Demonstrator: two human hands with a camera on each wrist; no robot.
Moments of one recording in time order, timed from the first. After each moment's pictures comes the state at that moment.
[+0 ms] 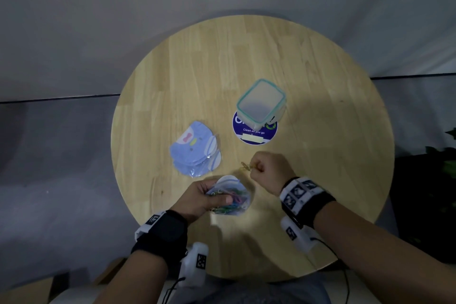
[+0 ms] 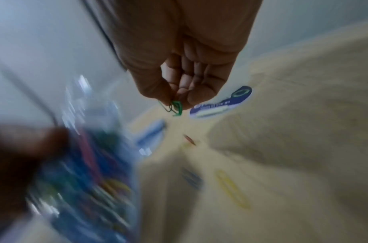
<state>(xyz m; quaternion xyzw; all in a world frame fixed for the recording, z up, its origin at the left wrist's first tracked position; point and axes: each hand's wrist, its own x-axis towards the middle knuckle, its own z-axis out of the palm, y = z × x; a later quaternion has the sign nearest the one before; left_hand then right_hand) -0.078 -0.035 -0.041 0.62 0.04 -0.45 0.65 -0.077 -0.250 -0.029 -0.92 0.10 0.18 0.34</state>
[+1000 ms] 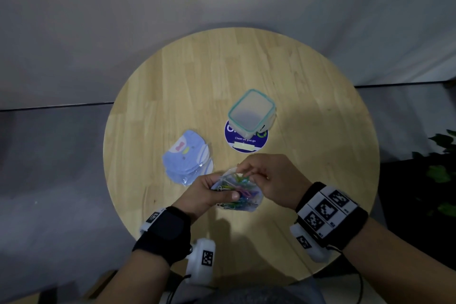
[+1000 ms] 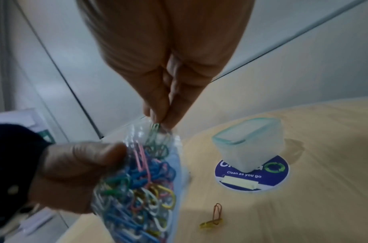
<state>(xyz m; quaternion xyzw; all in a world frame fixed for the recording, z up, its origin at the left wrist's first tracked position) -0.060 -0.071 -0.006 0.57 0.00 -0.45 0.68 -0.083 -0.267 0.048 -0.87 -0.05 0.12 0.47</state>
